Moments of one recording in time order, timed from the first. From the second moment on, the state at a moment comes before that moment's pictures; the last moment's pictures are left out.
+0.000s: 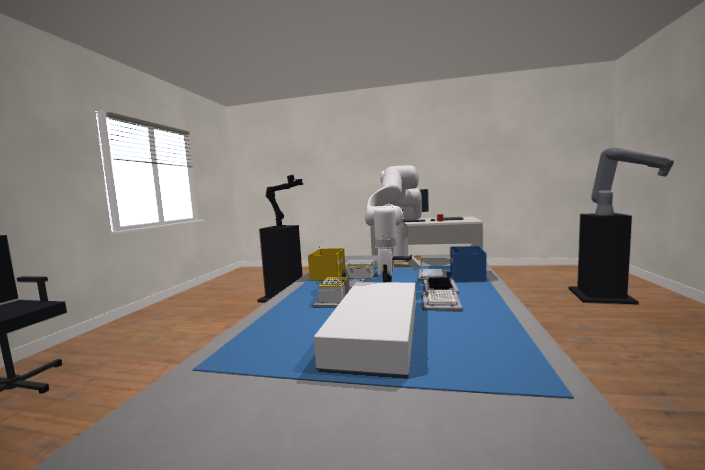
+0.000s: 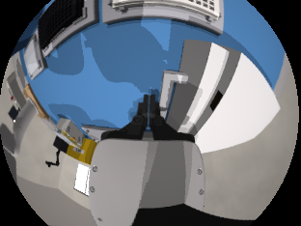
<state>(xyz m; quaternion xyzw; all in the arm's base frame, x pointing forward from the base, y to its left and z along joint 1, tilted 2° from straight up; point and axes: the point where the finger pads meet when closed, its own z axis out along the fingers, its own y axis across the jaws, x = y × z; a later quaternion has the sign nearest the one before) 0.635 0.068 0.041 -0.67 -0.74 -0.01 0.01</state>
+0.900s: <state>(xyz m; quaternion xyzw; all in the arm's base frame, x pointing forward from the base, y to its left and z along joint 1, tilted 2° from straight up) 0.635 0.068 0.041 -0.67 -0.74 -0.01 0.01</state>
